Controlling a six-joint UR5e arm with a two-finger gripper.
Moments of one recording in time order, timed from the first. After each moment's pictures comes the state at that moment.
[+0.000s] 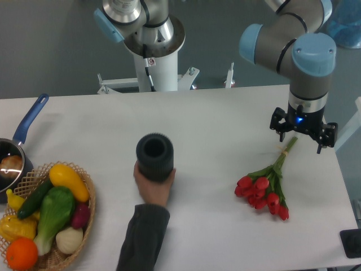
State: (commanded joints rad) arm 2.78 -1.95 -1.53 -0.98 1.60 1.31
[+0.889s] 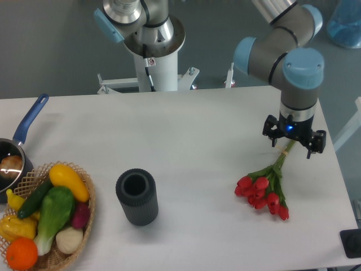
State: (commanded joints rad) arm 2.78 -2.00 -1.66 -0.83 1.60 1.37
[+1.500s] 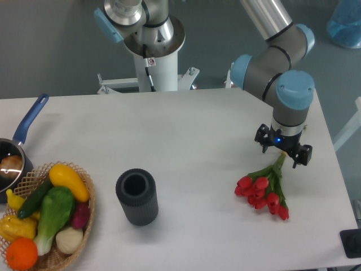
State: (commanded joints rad) arm 2.79 -2.08 -1.66 -0.83 1.60 1.39
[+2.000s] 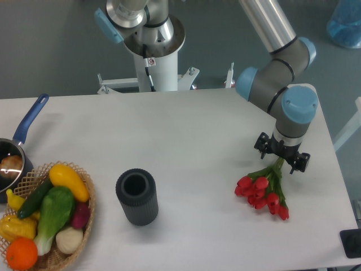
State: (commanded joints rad) arm 2.79 -2.17 -1.64 -0.83 1.58 1.40
